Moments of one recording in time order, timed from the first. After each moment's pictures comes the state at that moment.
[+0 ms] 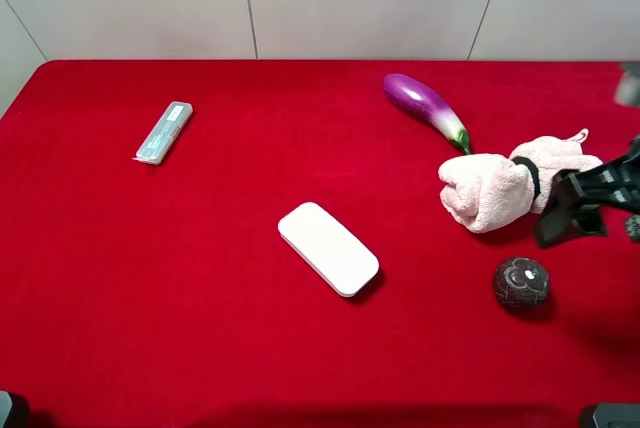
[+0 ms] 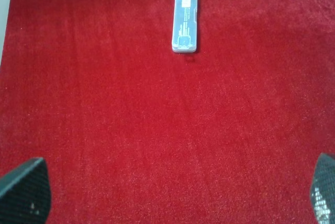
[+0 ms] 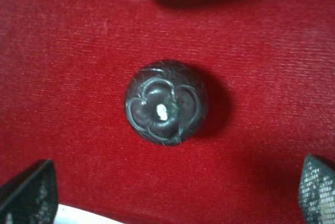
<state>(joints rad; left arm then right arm) -0.02 0.00 -0.50 -0.08 1.07 0.19 0.18 1.18 -0.63 0.13 0.97 0.01</state>
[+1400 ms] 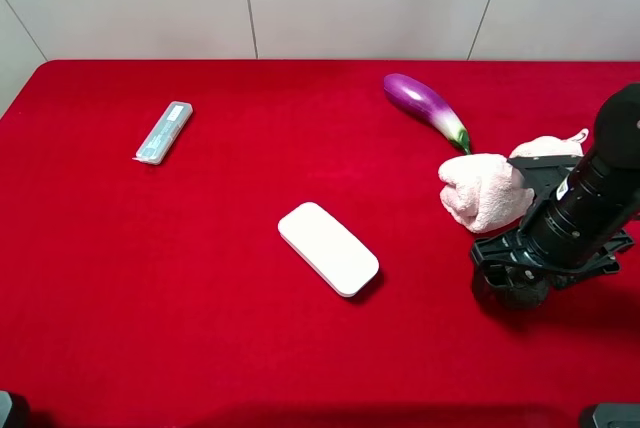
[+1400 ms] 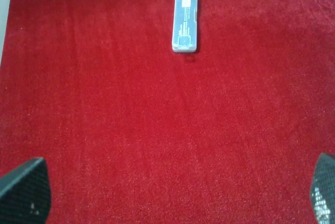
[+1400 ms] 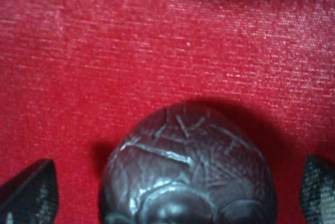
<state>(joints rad) -0.02 0.00 -0.50 -0.08 1.07 0.19 0.30 1.63 -0.51 0.13 0.58 0.07</state>
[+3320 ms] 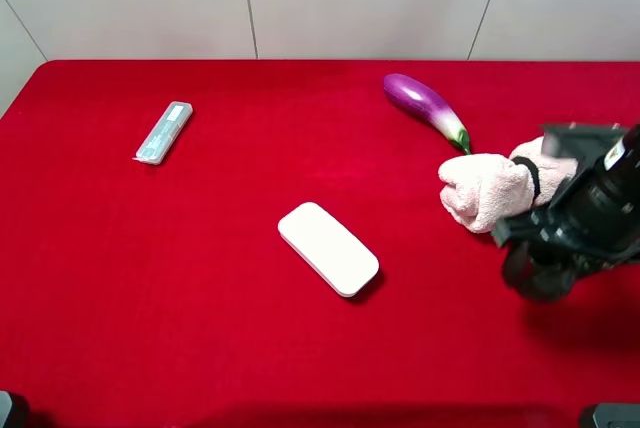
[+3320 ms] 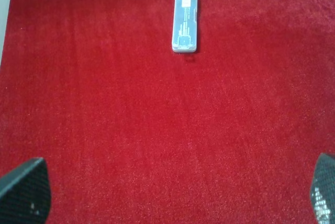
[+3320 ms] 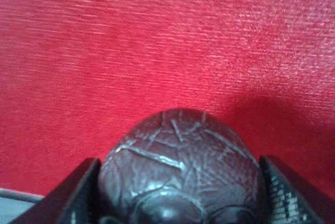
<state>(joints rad) -0.02 0.00 -0.50 -0.08 1.07 0.19 0.30 1.35 -0.61 0.17 0.89 0.11</state>
